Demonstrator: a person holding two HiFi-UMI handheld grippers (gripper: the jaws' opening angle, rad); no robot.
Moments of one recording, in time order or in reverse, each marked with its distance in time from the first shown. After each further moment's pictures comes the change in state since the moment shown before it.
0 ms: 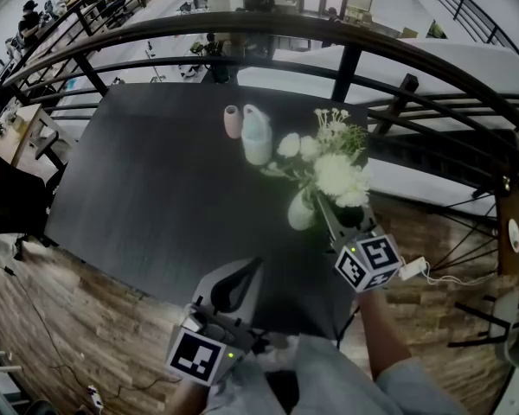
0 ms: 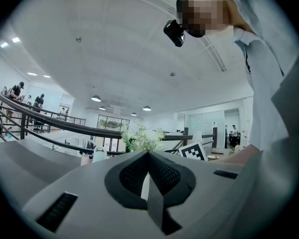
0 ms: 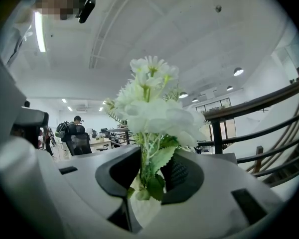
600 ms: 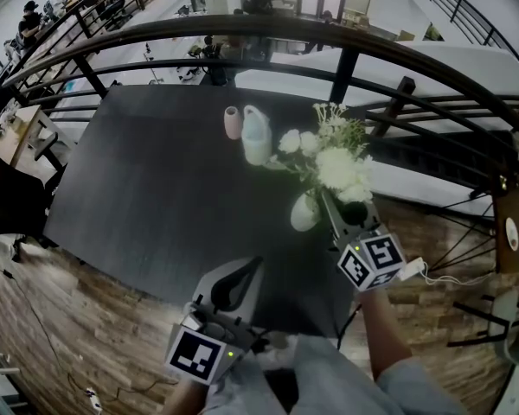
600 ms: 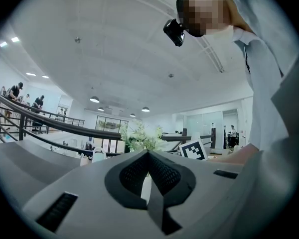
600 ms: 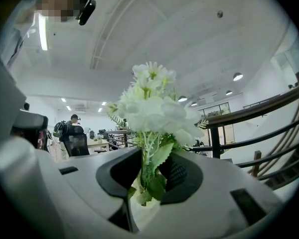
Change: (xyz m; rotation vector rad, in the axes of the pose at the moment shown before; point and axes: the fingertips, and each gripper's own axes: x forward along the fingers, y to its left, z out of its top) left arm -0.007 -0.008 0.004 0.010 -0.009 -0.017; right arm -0.013 0.000 0.018 -0.023 -0.034 -0.021
